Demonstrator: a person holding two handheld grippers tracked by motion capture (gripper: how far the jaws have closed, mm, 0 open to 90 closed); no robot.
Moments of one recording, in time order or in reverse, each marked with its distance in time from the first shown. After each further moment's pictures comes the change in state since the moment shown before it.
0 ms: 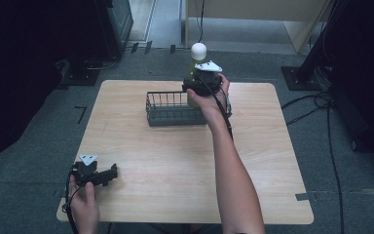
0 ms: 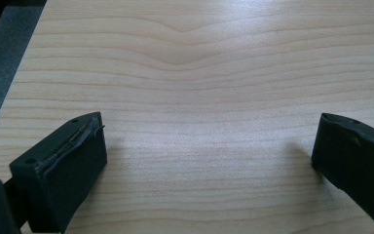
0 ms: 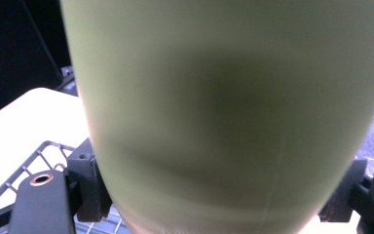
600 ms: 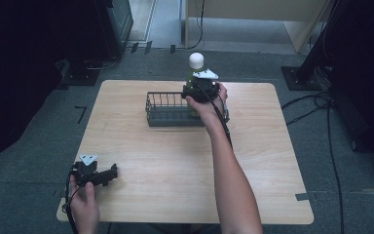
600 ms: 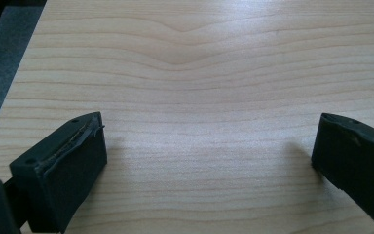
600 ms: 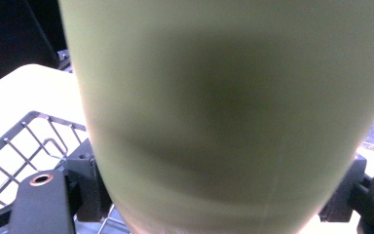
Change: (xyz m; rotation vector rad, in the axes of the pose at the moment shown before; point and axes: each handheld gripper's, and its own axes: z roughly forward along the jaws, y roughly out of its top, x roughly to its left) left arm 0.000 0.000 0.000 0.000 0.000 0.000; right arm 0.002 -0.026 0.016 0.052 0.000 -0.002
